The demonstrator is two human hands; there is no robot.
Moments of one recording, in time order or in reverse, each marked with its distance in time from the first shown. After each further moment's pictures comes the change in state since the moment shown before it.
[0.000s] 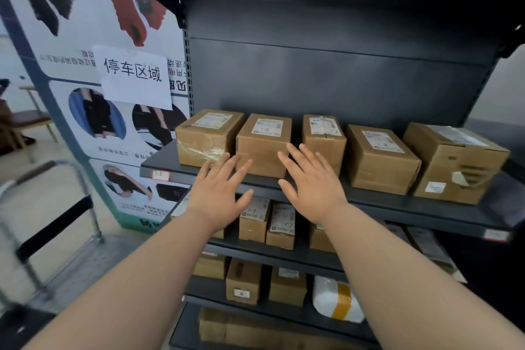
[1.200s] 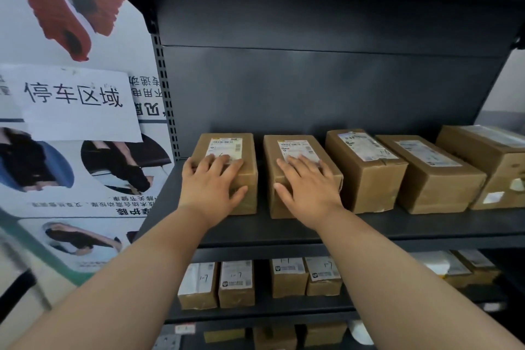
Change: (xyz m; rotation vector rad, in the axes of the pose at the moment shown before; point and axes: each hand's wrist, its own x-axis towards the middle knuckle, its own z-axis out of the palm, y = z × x) left_hand 0.161 -0.156 0.049 0.032 -0.019 0.168; right_hand 0.168 -0.050 0.063 -0.053 -0.098 0.326
